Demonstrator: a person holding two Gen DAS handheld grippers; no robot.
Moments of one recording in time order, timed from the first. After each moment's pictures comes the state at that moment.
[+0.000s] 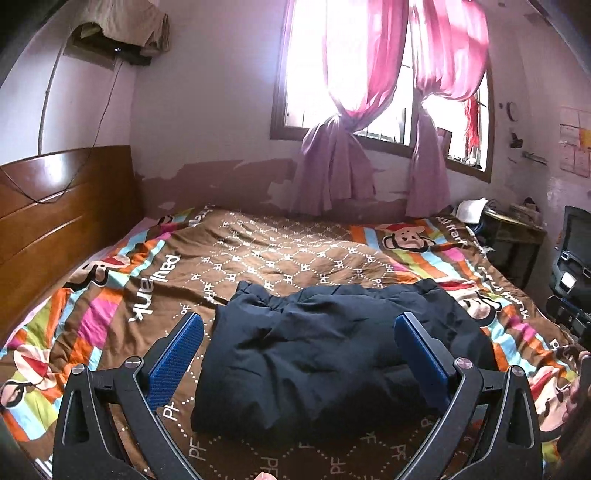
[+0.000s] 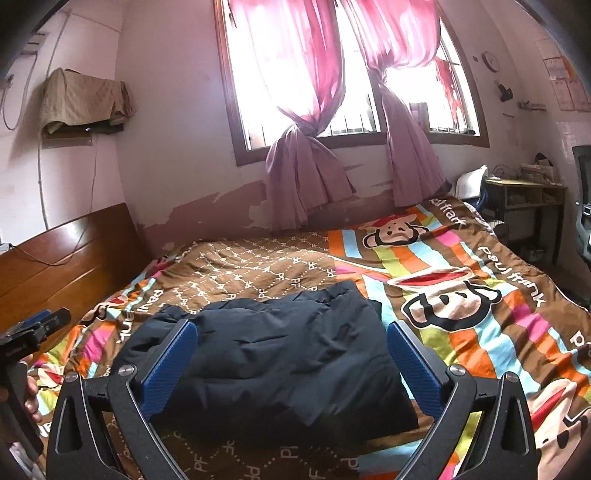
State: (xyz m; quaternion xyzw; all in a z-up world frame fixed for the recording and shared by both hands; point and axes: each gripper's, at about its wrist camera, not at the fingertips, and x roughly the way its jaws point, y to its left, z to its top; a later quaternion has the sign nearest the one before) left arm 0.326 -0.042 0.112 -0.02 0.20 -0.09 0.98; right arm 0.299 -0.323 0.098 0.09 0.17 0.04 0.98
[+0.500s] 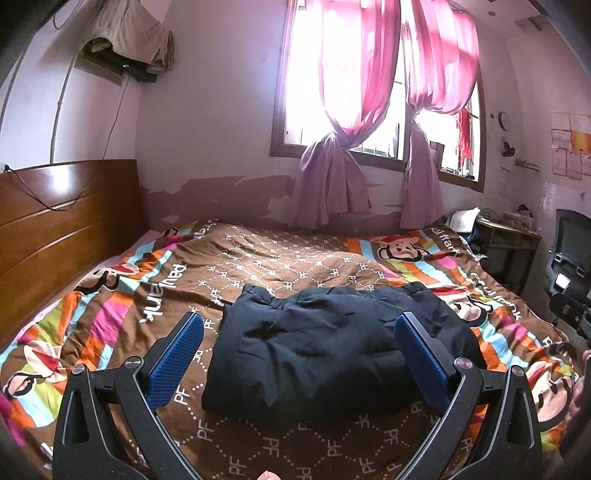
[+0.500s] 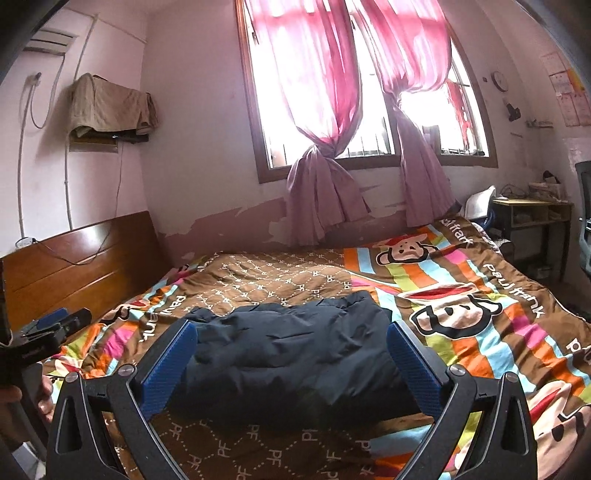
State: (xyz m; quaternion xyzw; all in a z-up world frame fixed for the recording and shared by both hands) left arm 0.265 -0.035 0.116 -0.02 0.17 -0.09 0.98; right arm 0.229 -0.298 0.108 0.07 0.13 0.06 0.99
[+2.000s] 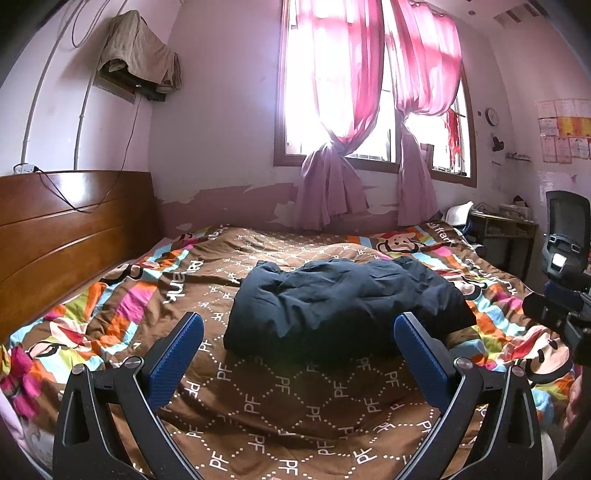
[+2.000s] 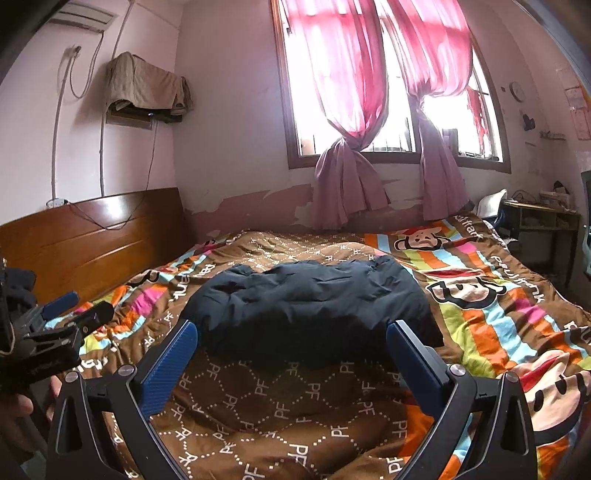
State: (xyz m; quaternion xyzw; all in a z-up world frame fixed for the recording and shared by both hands) left arm 0.140 -0.029 0.058 0.00 0.13 -0.08 0.99; right arm 0.132 -0.236 0.055 0.03 0.14 0.09 0.98
